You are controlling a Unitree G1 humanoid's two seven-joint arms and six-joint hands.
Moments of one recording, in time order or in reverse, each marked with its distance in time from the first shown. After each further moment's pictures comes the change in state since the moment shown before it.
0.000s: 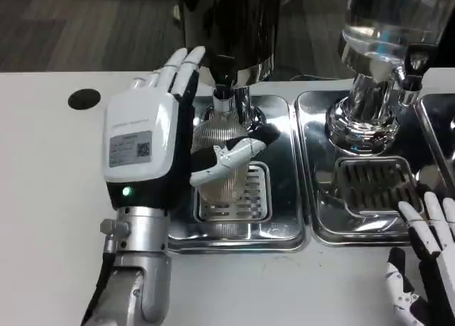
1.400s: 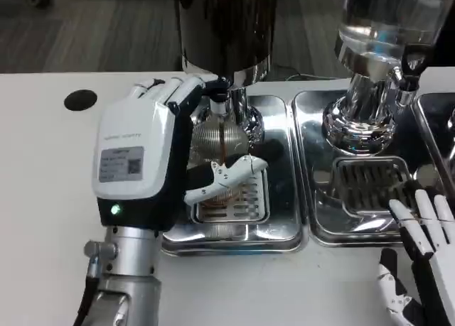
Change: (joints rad) left arm 0.137 0.002 0.058 -0.154 0.042 -0.095 -0.065; right arm 0.029 0.008 0.005 -0.051 -0.032 -0.006 0.008
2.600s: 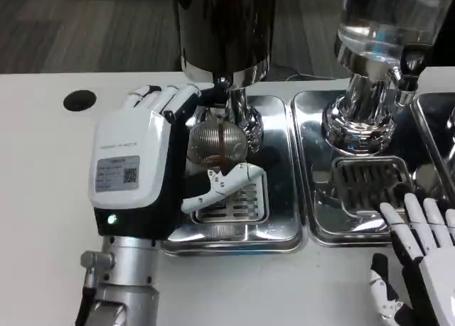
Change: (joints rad) left arm 0.039 -0.009 0.009 -0.017 0.006 -0.011 0.003; right arm 0.004 0.006 0.018 0.001 -0.038 0.004 0.000
